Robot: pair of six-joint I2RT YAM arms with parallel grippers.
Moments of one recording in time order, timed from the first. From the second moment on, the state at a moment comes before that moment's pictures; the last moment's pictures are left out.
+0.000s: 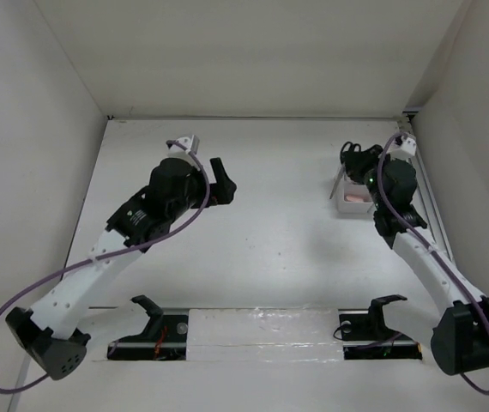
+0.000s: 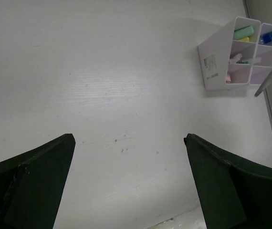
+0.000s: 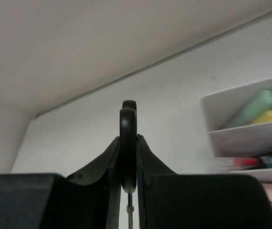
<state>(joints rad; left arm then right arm) -0.65 1.05 1.14 -0.57 -0.16 -0.58 0.17 1.07 0.73 0.30 -0.04 0.59</state>
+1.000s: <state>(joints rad) -0.65 0.93 0.96 -0.65 -0.20 -0.55 0.00 1.58 1.31 -0.67 1.21 1.07</state>
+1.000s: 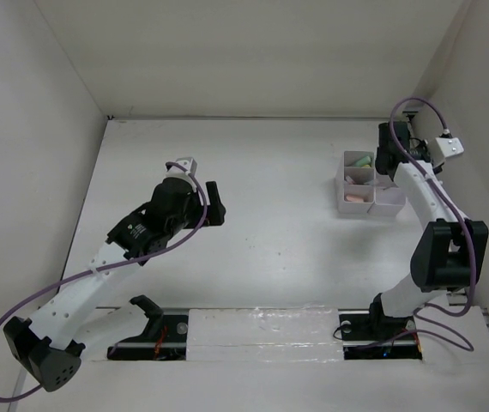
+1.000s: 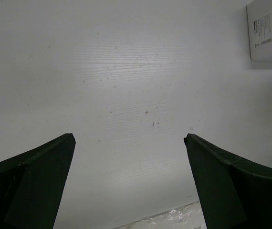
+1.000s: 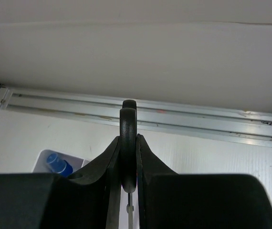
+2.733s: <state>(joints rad) -0.65 0.89 0.94 -0.61 -0.10 -0.51 -0.01 1.90 1.45 -0.81 1.23 1.20</state>
